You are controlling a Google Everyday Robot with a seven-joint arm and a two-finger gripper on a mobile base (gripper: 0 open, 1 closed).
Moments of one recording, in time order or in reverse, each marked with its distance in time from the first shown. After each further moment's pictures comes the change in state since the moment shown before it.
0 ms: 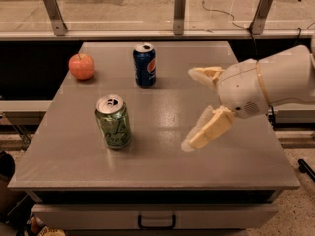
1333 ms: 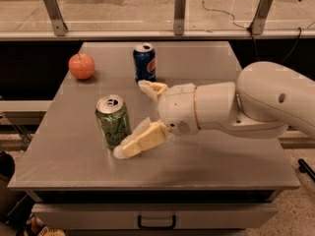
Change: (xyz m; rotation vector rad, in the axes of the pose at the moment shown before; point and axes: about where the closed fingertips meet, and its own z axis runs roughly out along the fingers) arm -0.060 0.027 0.104 -0.025 -0.298 0.106
